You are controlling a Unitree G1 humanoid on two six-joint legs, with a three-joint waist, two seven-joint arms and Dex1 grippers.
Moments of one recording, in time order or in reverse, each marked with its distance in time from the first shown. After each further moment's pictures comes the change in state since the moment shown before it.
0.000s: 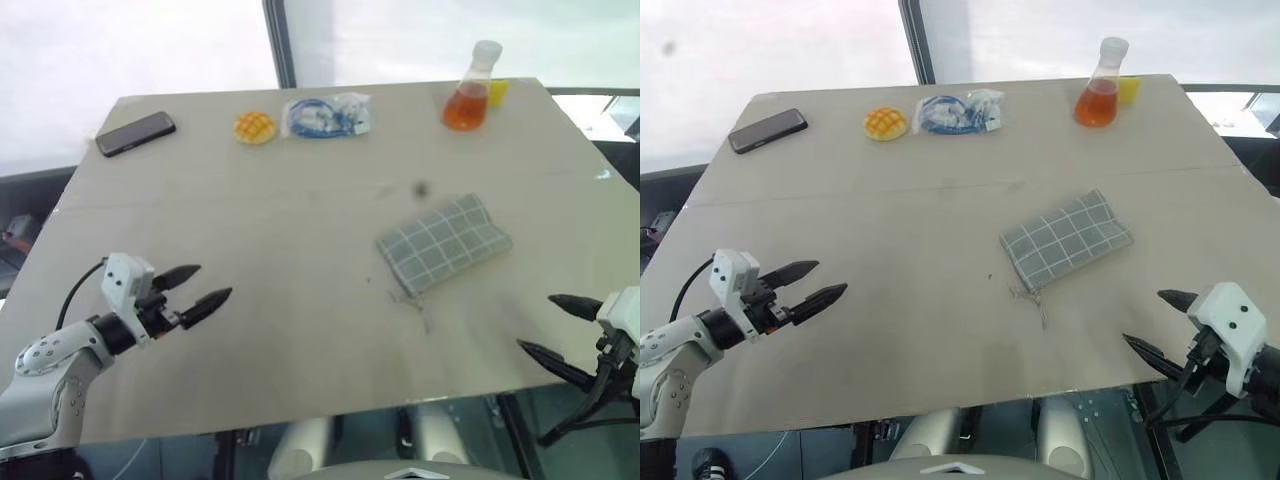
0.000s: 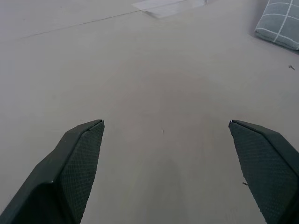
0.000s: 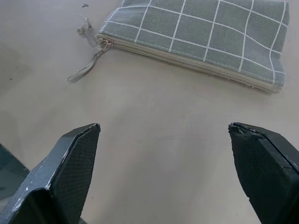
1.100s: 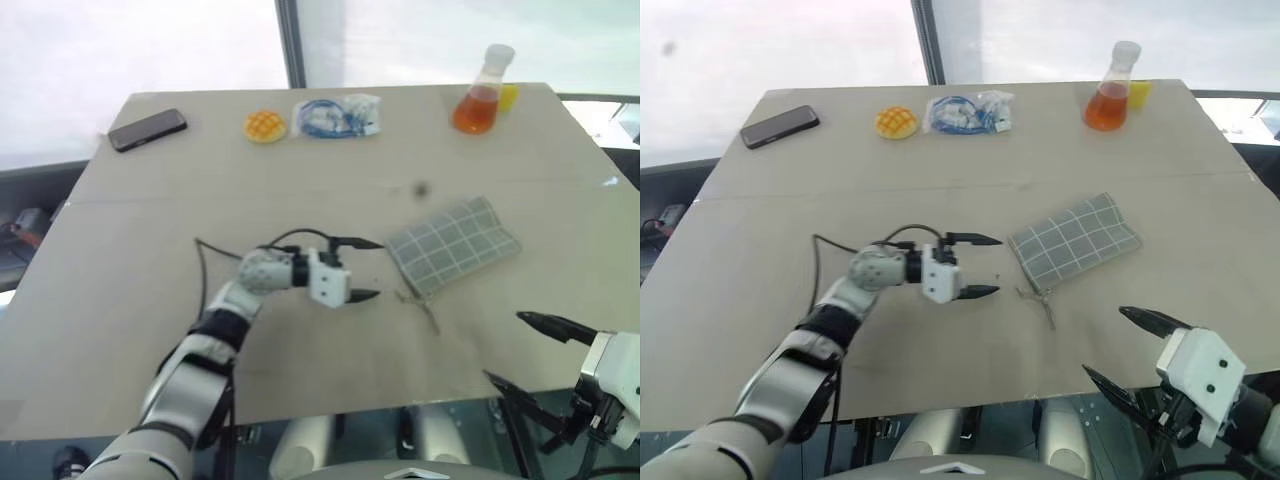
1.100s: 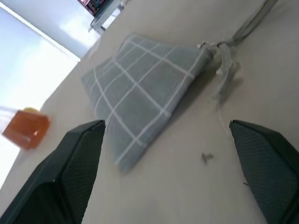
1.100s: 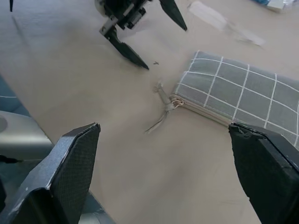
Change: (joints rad) left arm -0.871 -0.421 -0.774 0.955 0.851 -1.403 0.141; right arm 0.253 0.164 0.047 -0.289 -0.028 -0.220 -0.076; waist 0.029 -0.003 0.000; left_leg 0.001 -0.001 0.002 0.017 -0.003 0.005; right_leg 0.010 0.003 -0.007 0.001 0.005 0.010
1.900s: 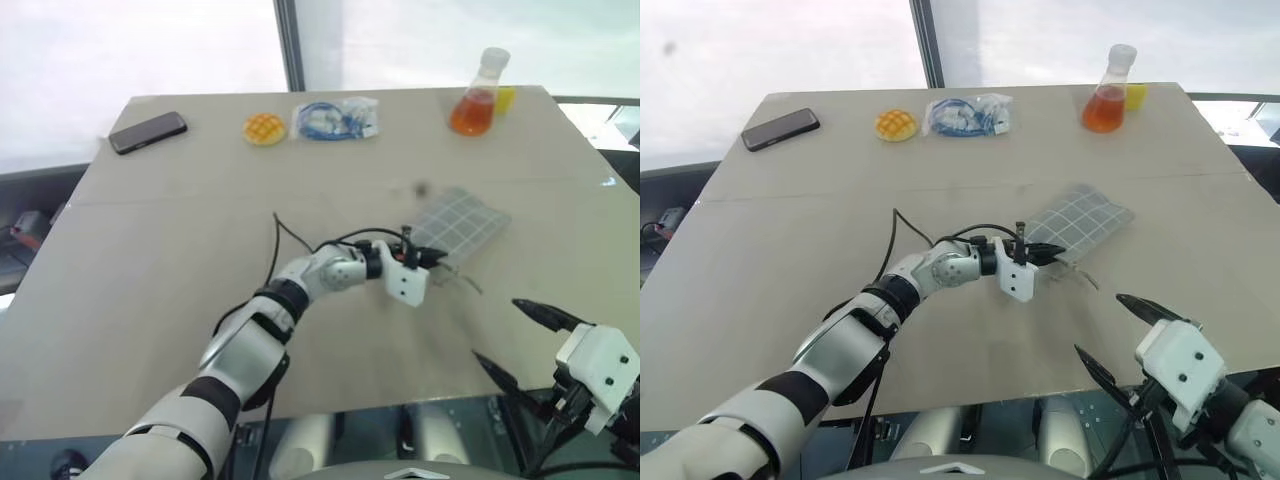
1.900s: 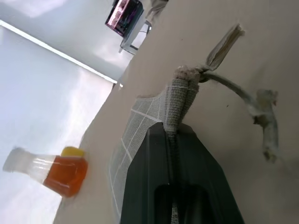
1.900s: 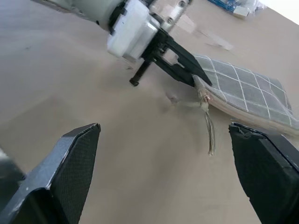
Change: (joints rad) left arm -0.147 -0.150 -0.166 0.148 0.225 0.086 0.483; right arm -0.079 -0.156 0.170 -0.005 -0.004 0.041 -0.334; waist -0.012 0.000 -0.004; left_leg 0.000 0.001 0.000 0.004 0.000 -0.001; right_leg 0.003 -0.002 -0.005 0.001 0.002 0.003
